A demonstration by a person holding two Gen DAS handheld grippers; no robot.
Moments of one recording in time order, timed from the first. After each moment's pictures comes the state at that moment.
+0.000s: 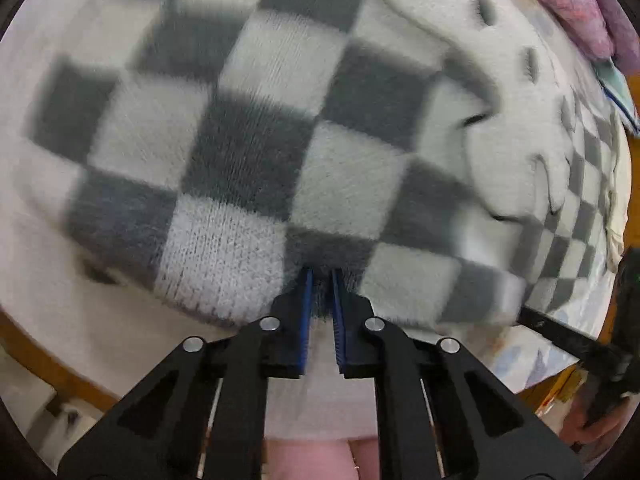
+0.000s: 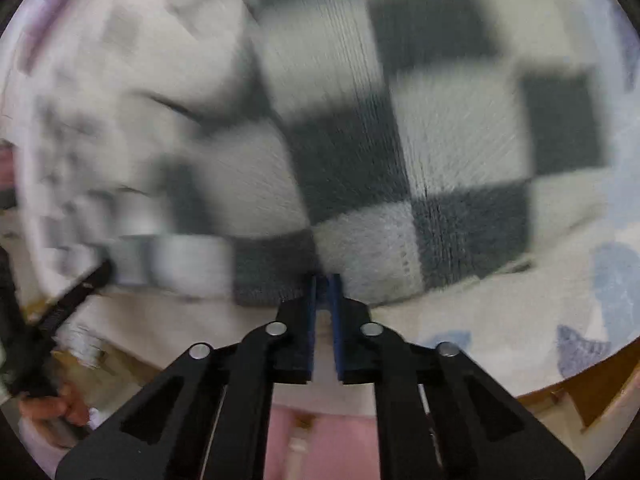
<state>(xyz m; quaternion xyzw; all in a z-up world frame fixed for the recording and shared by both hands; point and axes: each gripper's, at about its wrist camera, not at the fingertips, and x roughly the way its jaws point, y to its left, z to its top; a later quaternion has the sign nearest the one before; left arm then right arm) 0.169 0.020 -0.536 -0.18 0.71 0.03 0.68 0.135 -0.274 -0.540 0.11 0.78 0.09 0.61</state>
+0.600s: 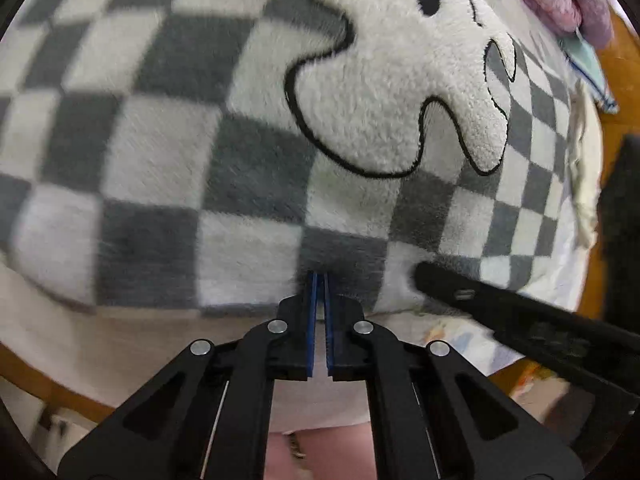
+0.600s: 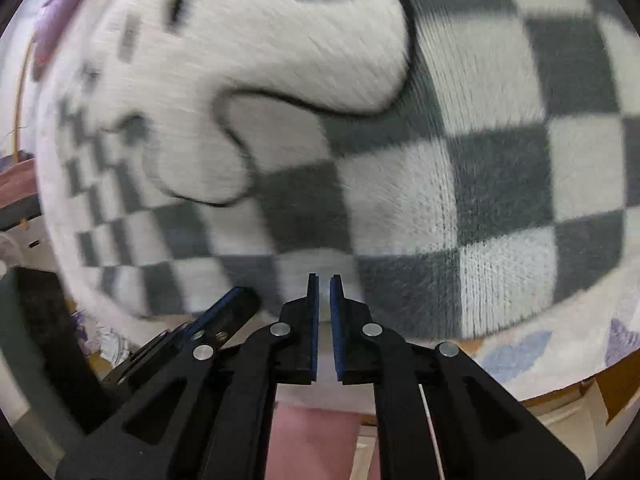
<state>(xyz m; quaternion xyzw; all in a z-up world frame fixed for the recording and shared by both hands) 0.201 -0.072 -0.523 -0.17 0.73 -0.03 0.66 0.119 -0.236 -0.504 0.16 0.77 0.12 0.60</state>
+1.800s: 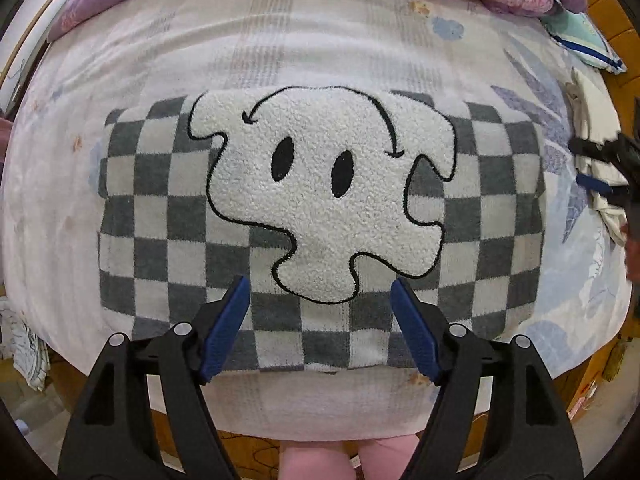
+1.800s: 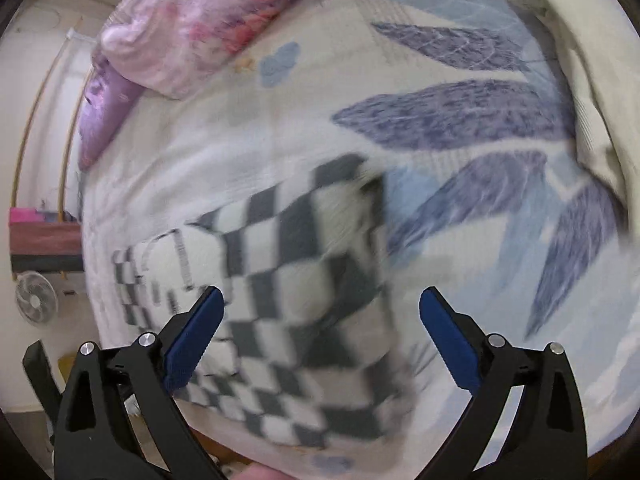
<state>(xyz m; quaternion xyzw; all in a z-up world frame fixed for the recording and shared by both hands) 0.280 -0.108 -0.406 -0.01 0.69 0.01 0.72 0.347 -0.437 -0.457 0.21 0.66 0.14 0.70</state>
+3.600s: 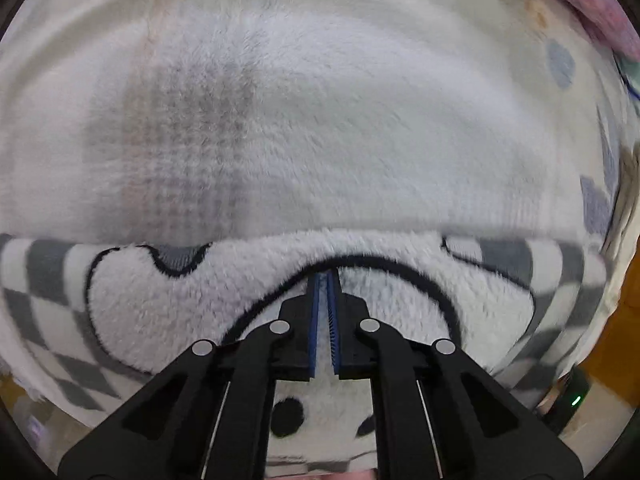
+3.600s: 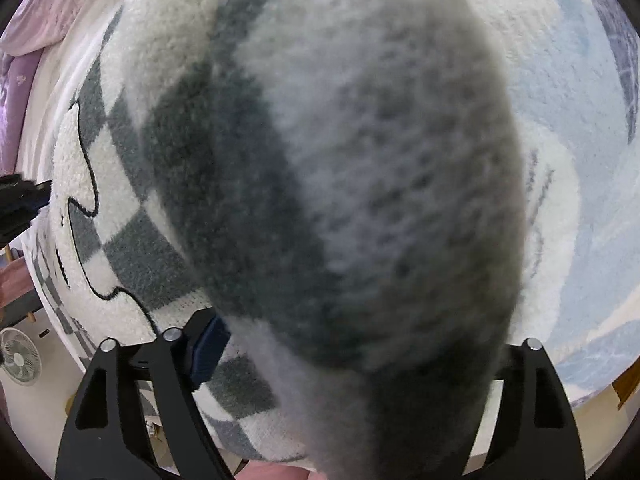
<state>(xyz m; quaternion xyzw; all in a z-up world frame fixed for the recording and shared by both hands) 0.491 -0.064 -0.557 -0.09 0.80 -0.02 0.60 0.262 -0.332 -0.544 0.23 0.76 0.00 0.61</state>
